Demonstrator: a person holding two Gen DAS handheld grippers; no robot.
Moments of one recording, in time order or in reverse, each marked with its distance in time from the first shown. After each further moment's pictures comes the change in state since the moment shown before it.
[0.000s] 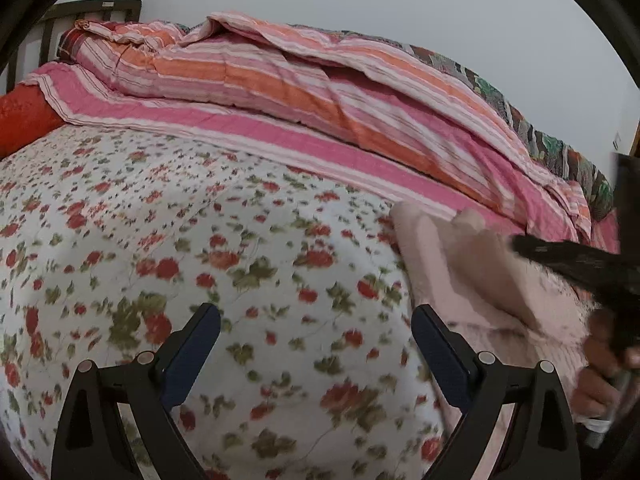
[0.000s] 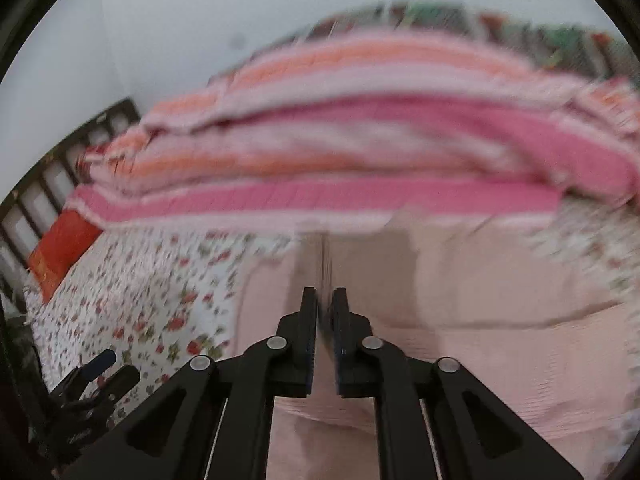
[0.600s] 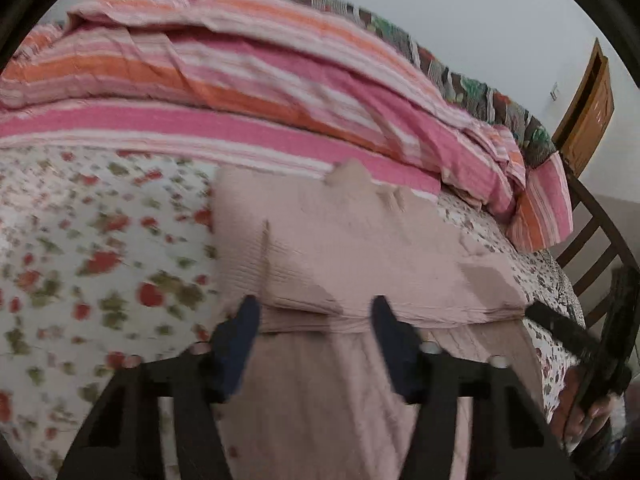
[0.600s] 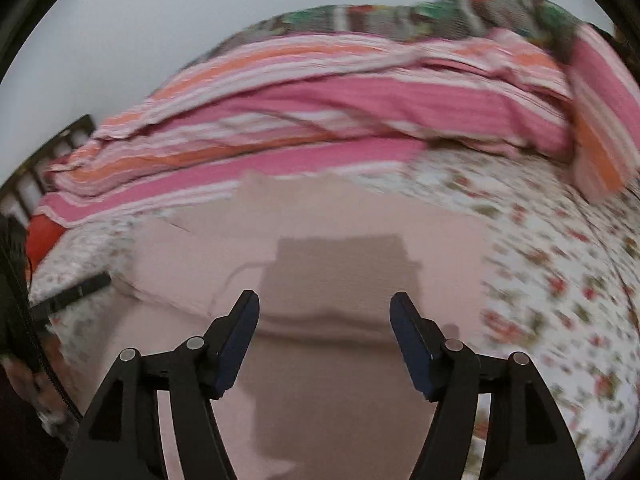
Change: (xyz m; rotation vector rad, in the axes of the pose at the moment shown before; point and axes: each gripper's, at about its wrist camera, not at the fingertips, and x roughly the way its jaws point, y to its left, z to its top) left arm 0.048 -0.120 0.004 0.134 0.151 -0.252; right arm -0.131 -0.154 -0.101 0.079 -0.104 -0.216
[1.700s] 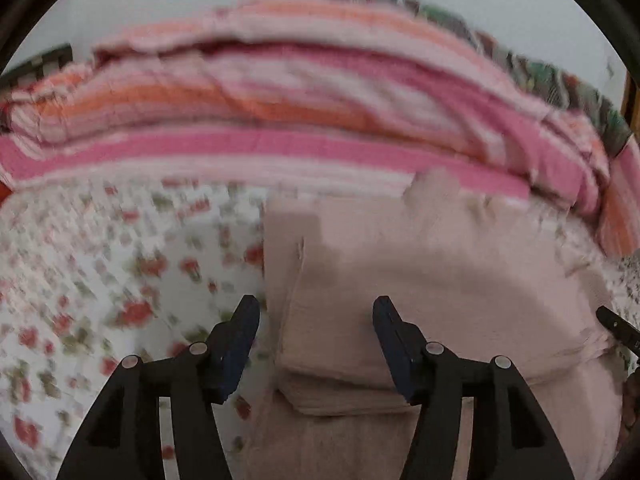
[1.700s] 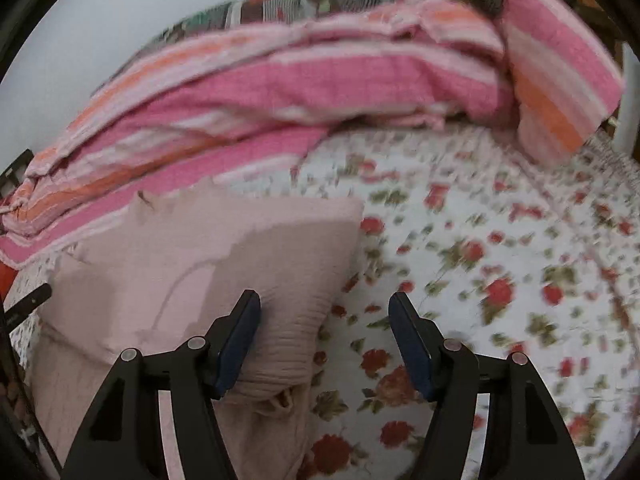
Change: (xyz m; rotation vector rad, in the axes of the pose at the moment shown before) left arm 0.052 0.003 0.018 0.027 -0.017 0.329; right arm 0.066 -0.075 0.016 0.123 0.050 -0.114
